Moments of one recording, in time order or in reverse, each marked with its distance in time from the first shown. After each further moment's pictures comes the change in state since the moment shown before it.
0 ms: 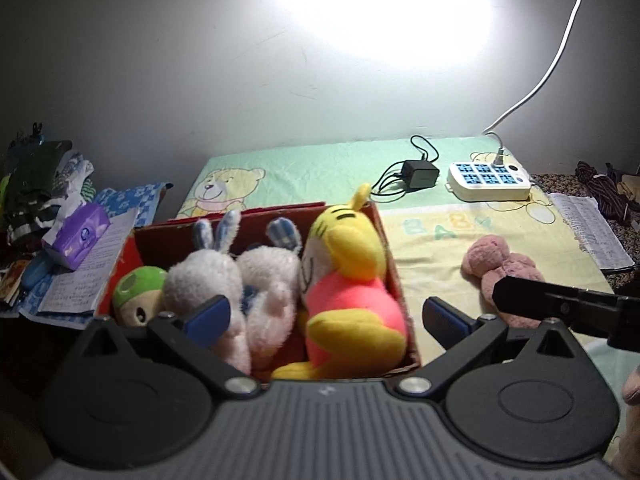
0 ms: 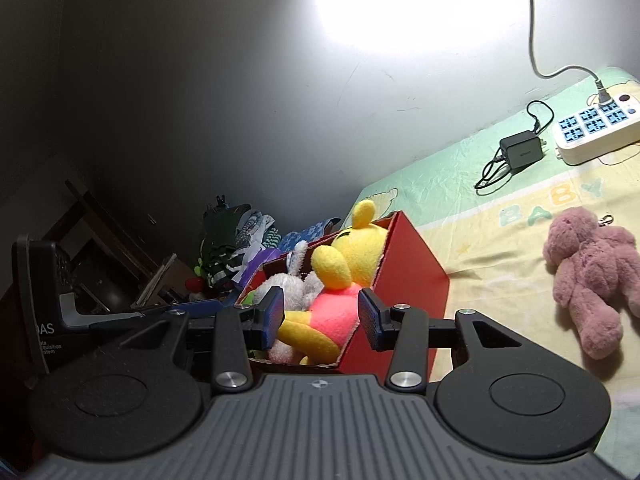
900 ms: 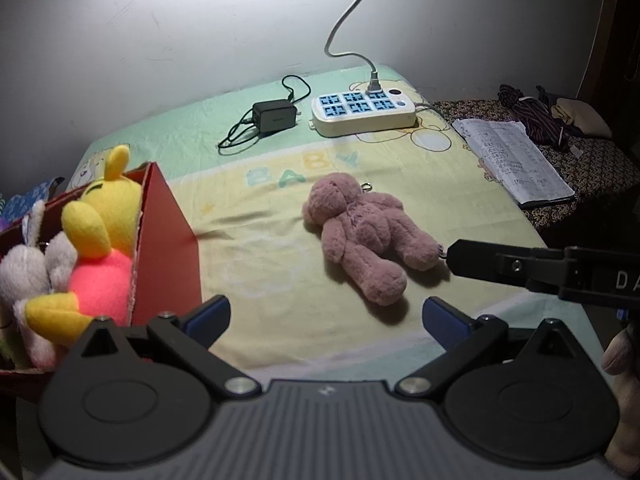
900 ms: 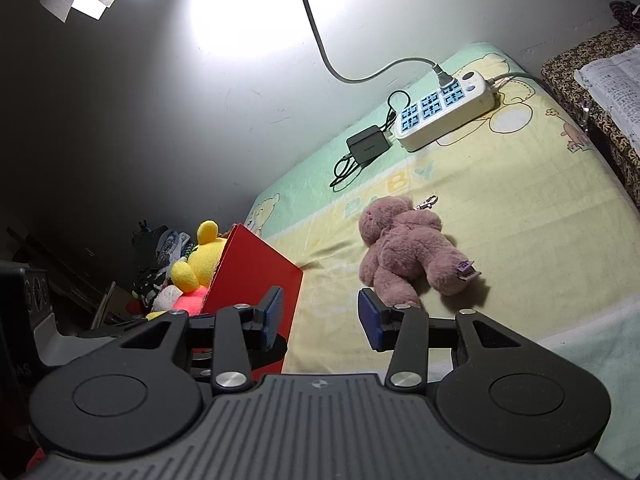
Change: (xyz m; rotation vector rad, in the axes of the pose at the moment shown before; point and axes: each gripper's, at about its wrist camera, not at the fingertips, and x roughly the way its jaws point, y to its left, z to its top) left arm 0.049 -0.162 -0.013 0.135 0.168 -0.159; right arm -0.085 -0.109 0.006 0.157 0.013 -0.195
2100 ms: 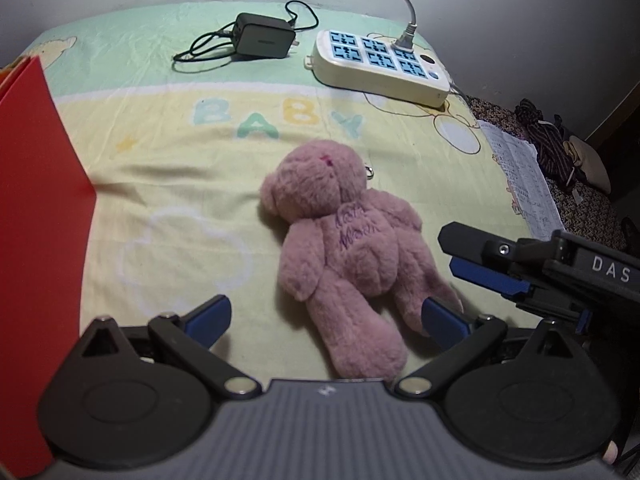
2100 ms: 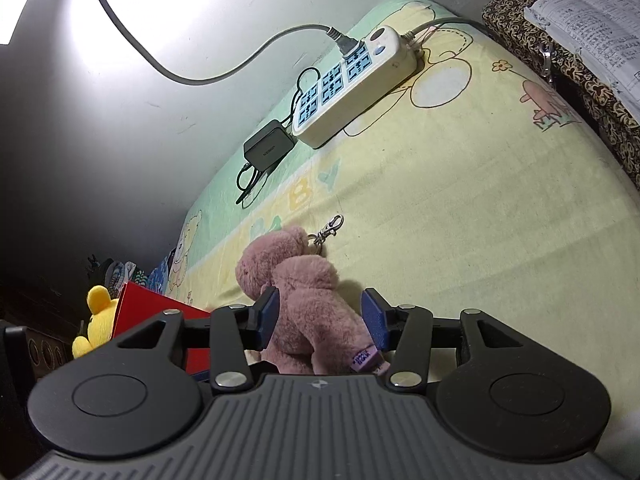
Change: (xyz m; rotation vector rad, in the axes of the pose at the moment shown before) left arm 0.137 0.020 0.031 -0.263 0.139 -0.181; right arm 0.088 -0.099 0.052 0.187 0.073 -0.094
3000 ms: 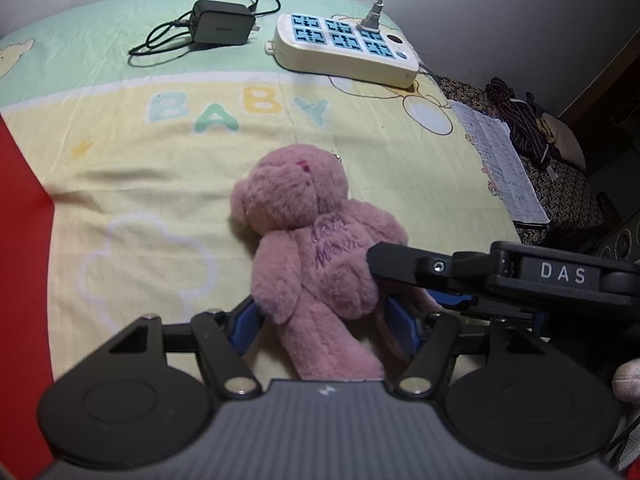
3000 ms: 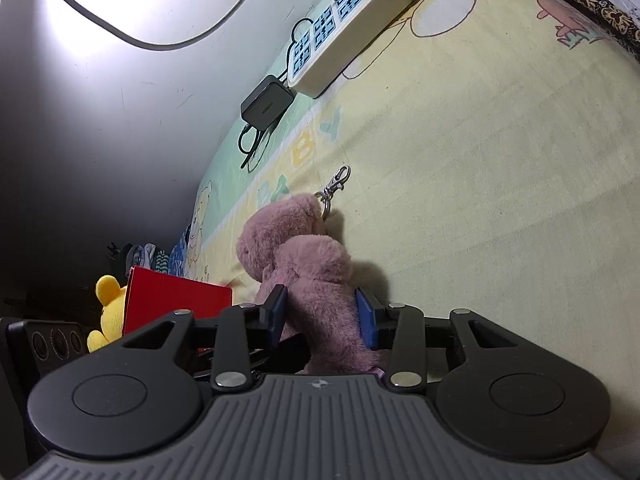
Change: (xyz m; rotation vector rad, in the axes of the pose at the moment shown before) left arm 0.009 -0.005 0.000 0.070 0.050 -0.086; right arm 0.019 -0.007 -0.008 0.090 0.143 0.065
